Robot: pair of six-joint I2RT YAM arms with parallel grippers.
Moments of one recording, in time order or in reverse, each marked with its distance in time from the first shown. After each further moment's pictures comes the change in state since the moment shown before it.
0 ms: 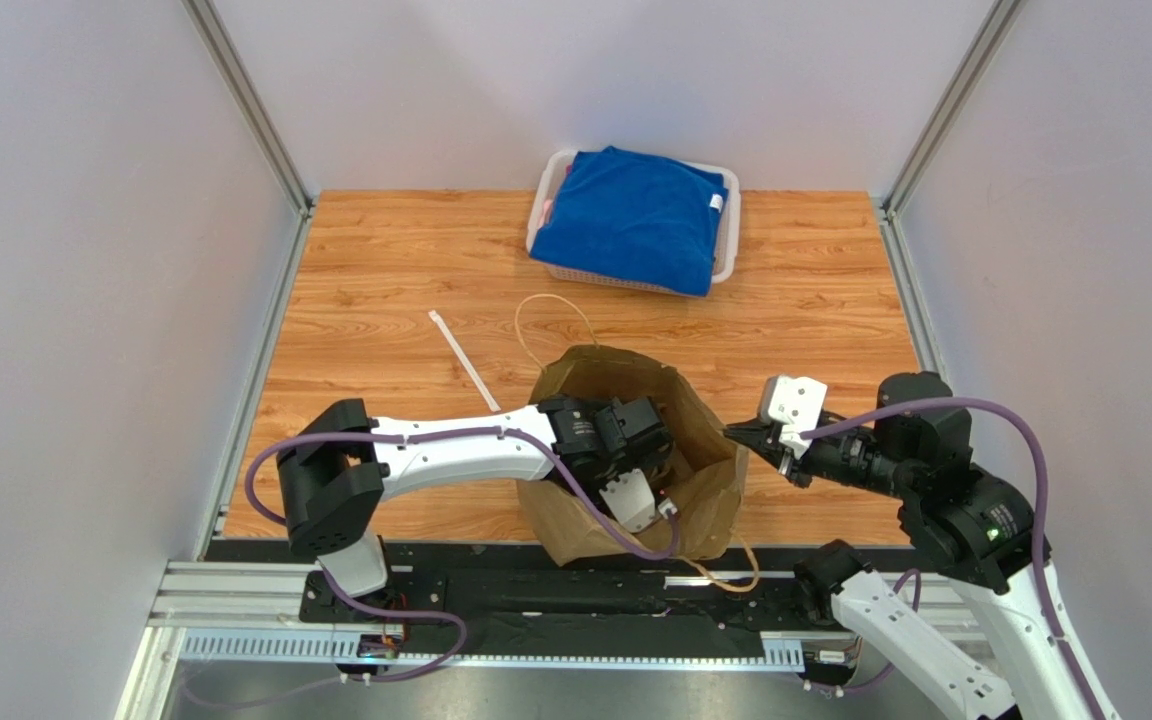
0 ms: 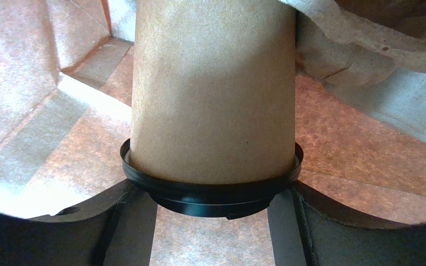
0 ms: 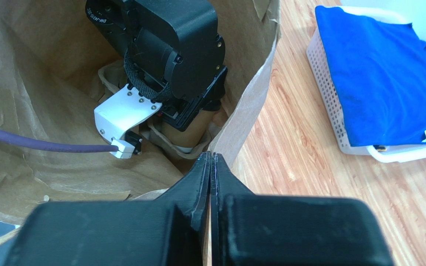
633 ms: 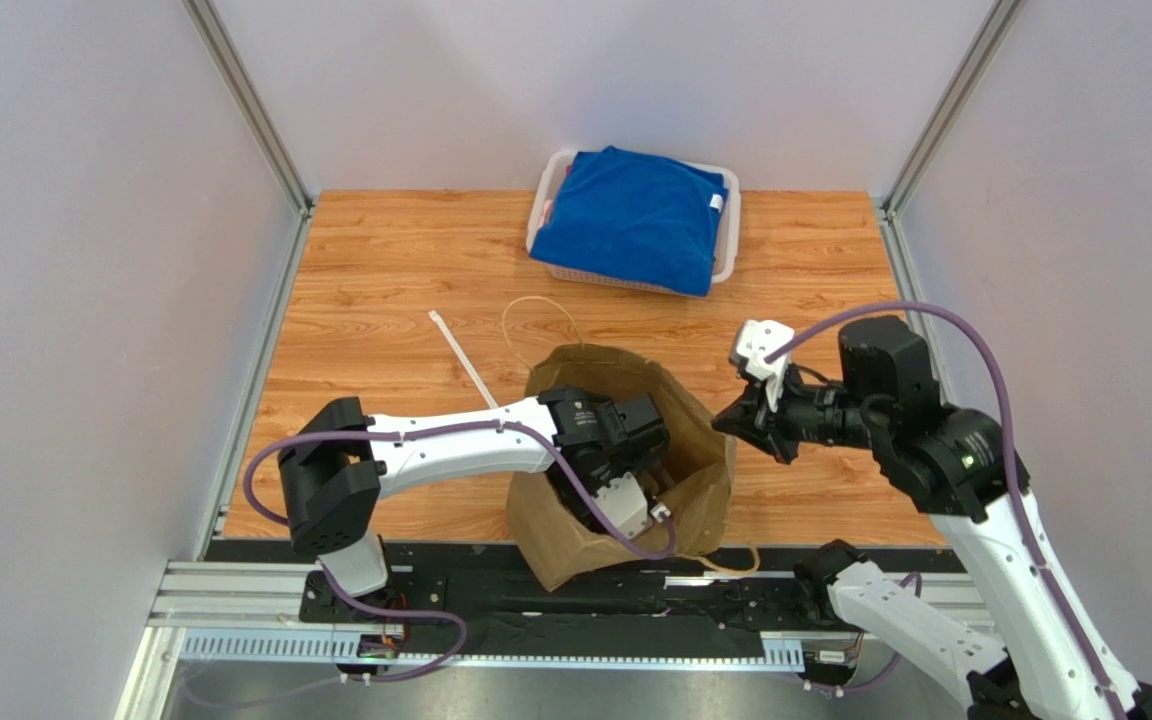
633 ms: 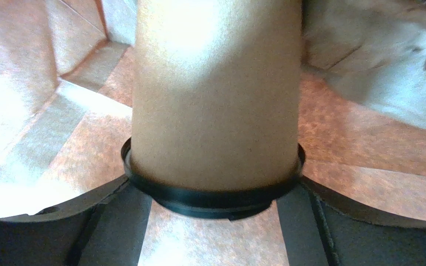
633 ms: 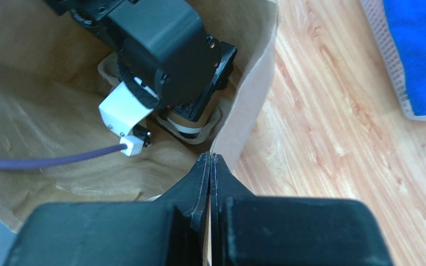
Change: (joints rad) left arm 0.006 0.010 0.074 -0.211 0.121 -0.065; right arm -0.002 0.253 0.192 -0.156 -0.001 0.125
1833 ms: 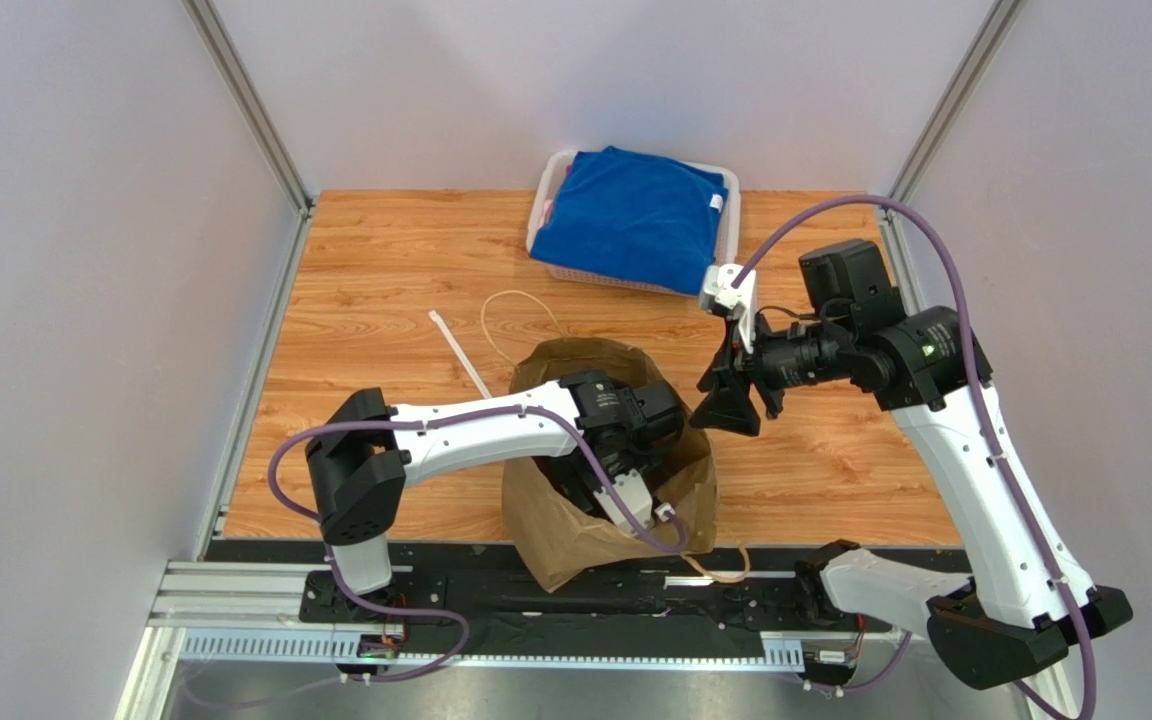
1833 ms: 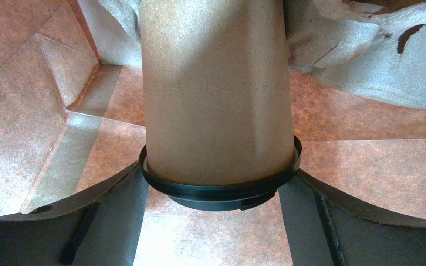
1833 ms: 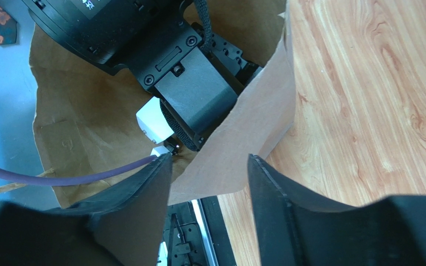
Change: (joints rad) left arm 0.013 0.094 0.145 -0.172 0.071 0.069; right arm -0.083 0.321 0.319 -0.248 -0.214 -0.077
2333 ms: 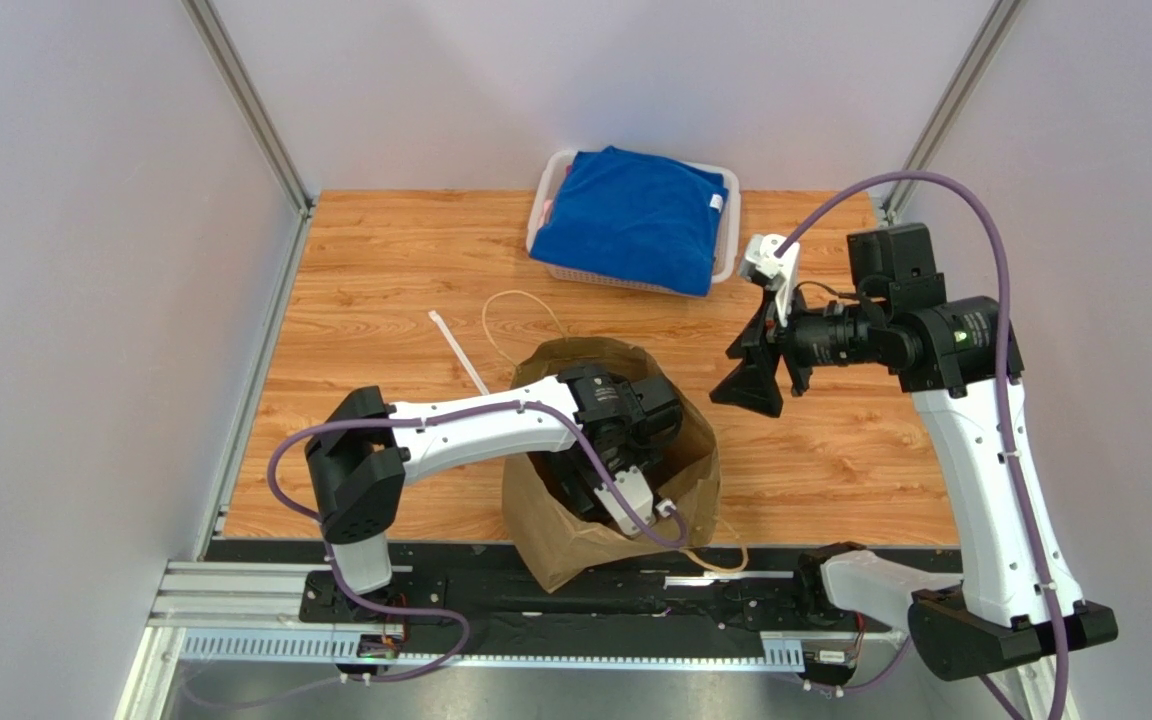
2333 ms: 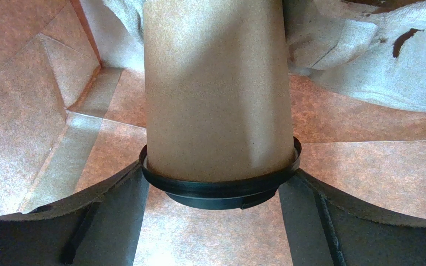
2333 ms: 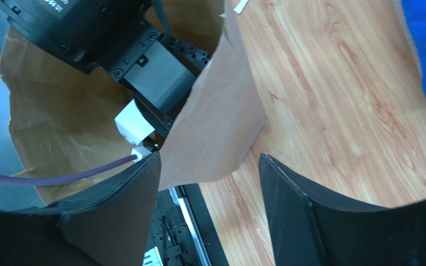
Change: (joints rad) left arm 0.018 0.000 0.013 -0.006 0.034 0.001; right arm -0.183 0.019 0.072 -0.049 -0.052 -0.060
